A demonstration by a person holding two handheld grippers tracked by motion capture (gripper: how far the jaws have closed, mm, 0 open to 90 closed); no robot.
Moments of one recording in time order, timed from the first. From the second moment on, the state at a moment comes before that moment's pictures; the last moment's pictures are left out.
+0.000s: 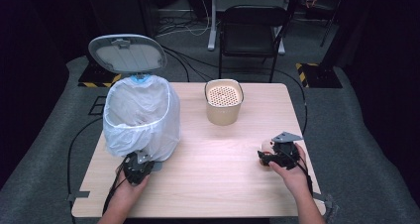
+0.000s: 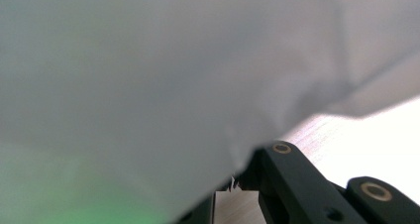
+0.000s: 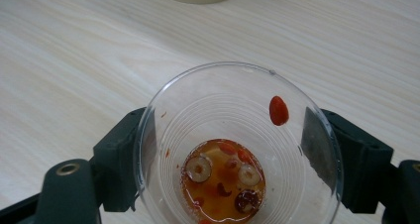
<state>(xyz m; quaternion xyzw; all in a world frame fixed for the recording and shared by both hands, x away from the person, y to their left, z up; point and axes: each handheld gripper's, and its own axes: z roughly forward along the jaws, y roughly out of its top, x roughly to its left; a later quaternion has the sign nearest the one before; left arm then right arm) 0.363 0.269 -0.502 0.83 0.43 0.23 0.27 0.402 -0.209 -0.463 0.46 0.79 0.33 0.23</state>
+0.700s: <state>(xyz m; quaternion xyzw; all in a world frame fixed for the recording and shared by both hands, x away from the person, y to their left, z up) 0.364 0.270 -0.502 0.83 0.43 0.22 0.27 0.403 -0.231 -0.458 0.49 0.76 0.35 0.24</state>
